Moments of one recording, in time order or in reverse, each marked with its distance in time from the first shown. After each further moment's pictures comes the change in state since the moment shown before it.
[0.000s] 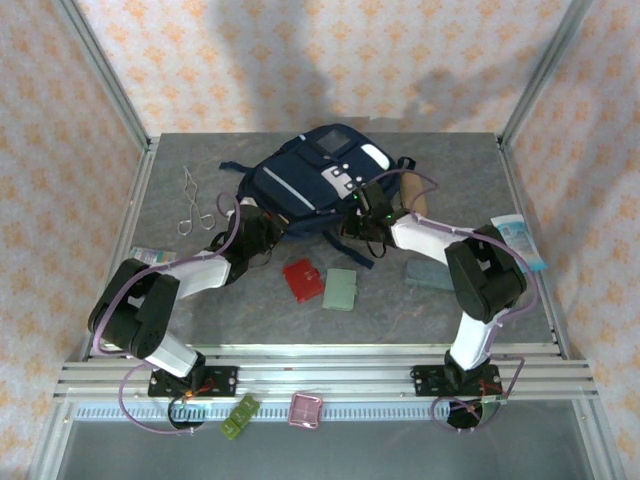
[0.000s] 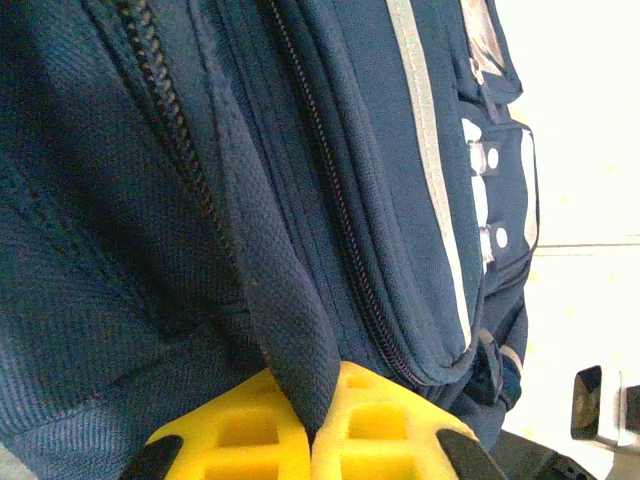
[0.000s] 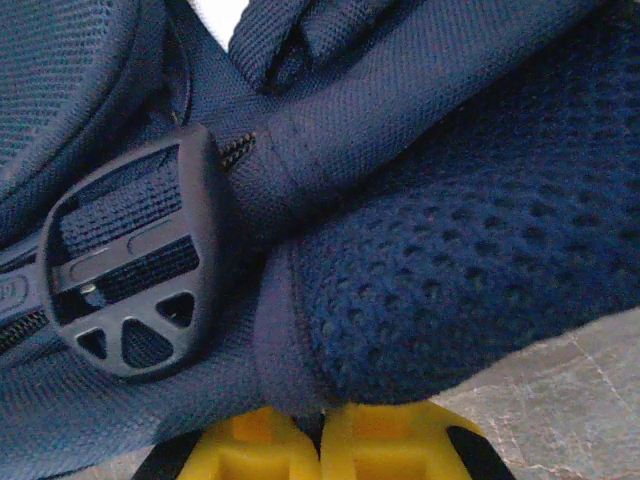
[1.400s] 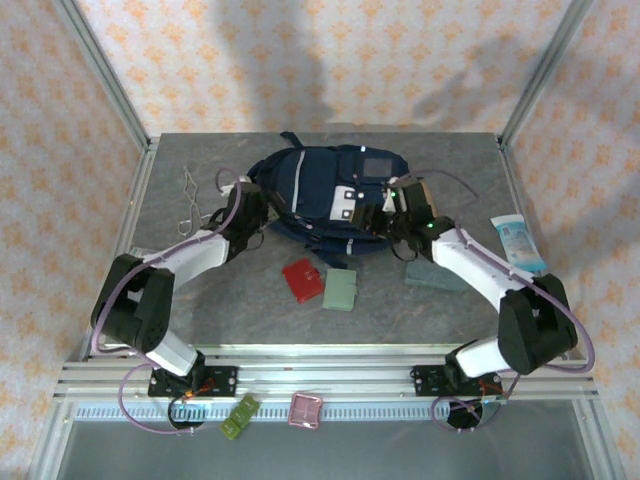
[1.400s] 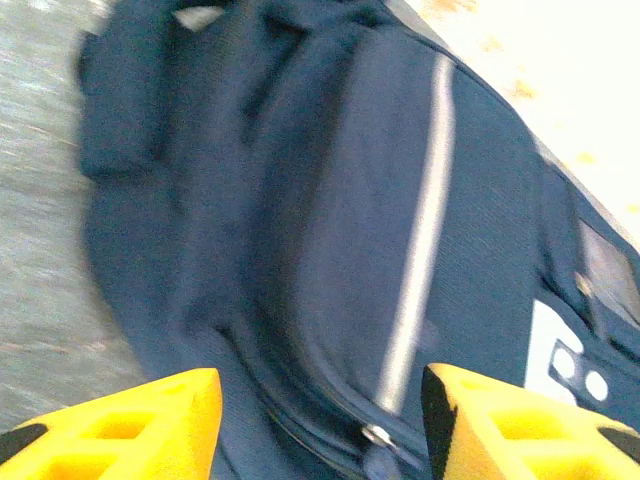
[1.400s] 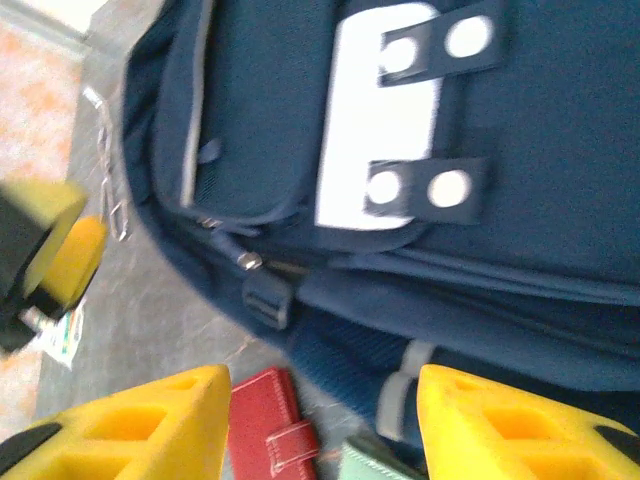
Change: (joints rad) left arm 0.022 0.025 0.217 -0.285 -0.146 0.284; right arm -0.103 -0.364 -0.145 -0.063 -0.237 0.076
